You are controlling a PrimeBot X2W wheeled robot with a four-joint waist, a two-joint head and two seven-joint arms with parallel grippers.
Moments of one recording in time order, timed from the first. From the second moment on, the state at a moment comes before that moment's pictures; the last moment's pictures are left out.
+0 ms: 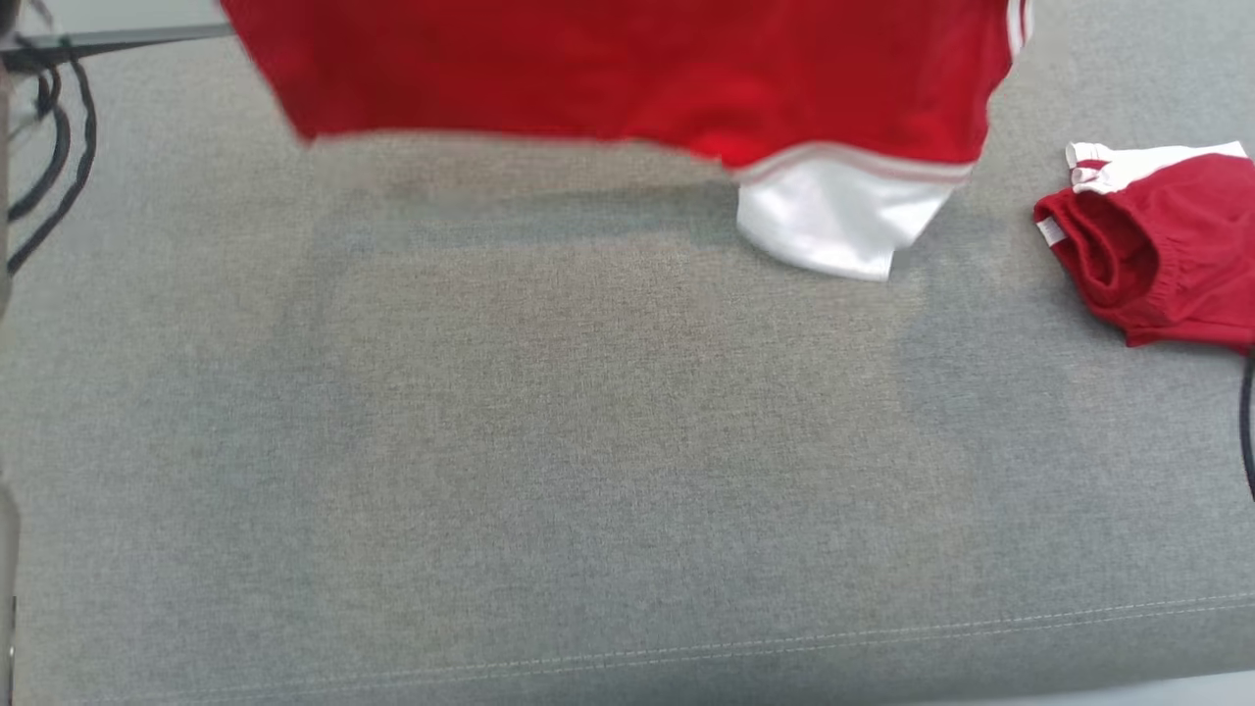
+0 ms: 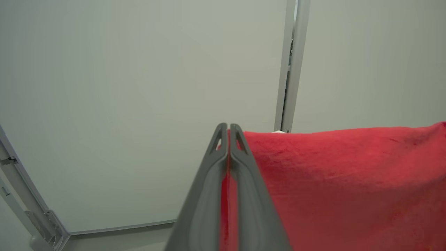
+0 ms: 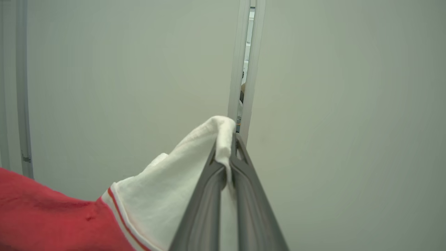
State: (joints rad) left arm -1.29 0.38 -0.36 0.51 -0.63 -0.03 0.28; right arm -1.44 -0.33 0.33 0.67 0.42 0.13 -0.02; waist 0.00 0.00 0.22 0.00
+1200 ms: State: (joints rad) left arm -1.32 0.24 -0.43 0.98 -0.82 -0.13 -0.03; right arm -1.43 -0.20 0.38 0.96 0.63 0.13 -0.06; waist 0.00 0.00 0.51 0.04
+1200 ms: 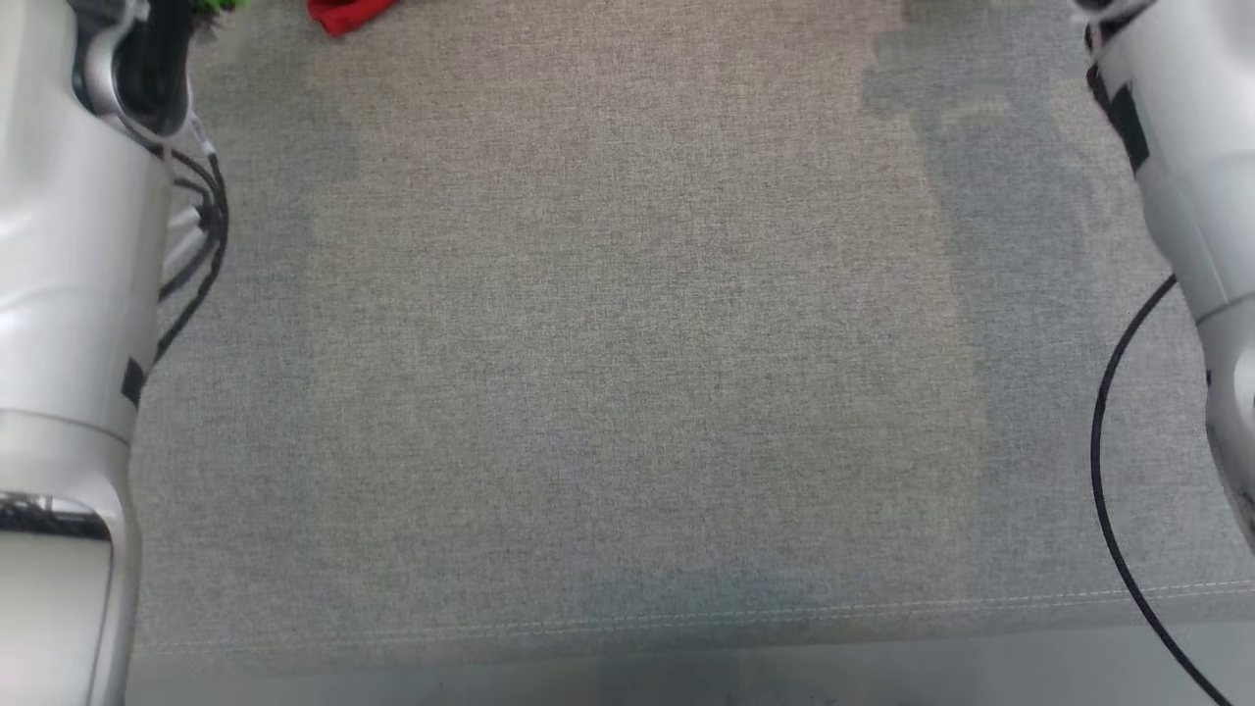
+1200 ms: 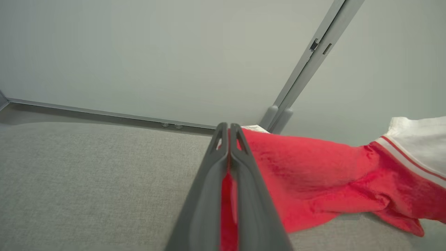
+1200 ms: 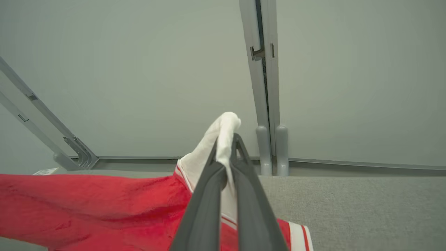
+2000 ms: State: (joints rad) left arm -0.55 0.34 -0.49 0.43 -0.85 -0.03 -0.24; right arm -0.48 -0.36 0.36 0.31 0.96 0.13 -0.11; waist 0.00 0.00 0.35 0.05
